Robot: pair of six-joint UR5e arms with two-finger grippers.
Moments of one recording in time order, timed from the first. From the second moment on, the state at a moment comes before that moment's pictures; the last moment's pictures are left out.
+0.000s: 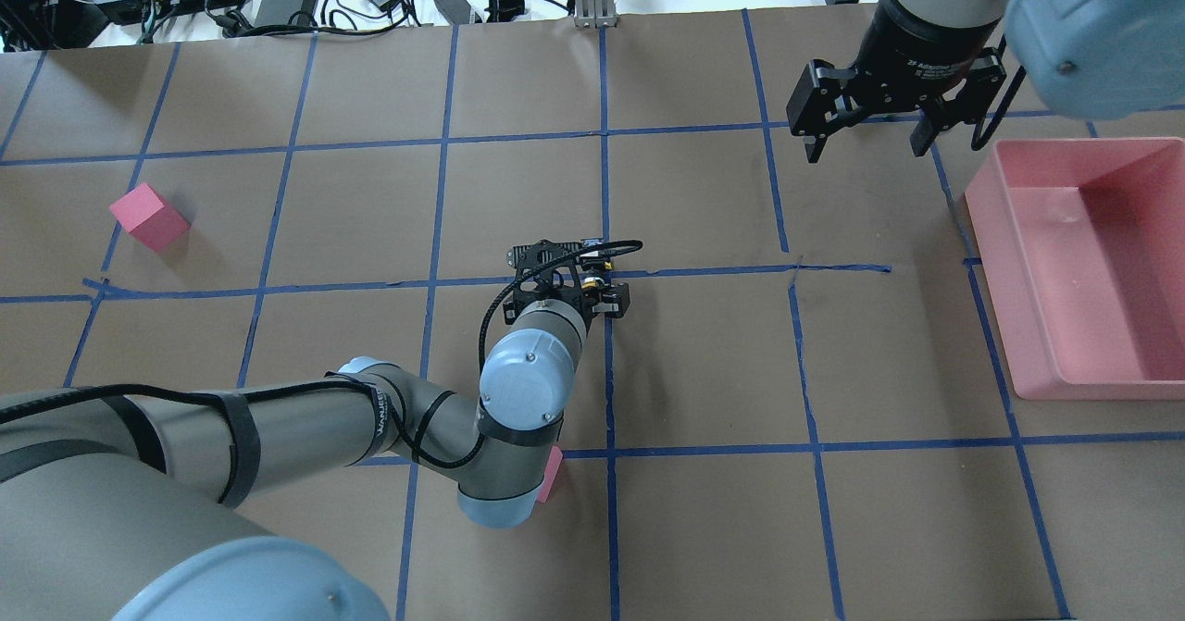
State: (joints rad) left arm -2.02 -2.13 -2.20 0.29 1.77 -0.39; right arm 1.58 -1.53 1.56 -1.61 -1.58 0.00
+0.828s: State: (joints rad) left arm -2.05 -2.16 -2.13 0.29 1.81 -0.37; right arm 1.58 -1.53 1.56 -1.61 -1.58 0.00
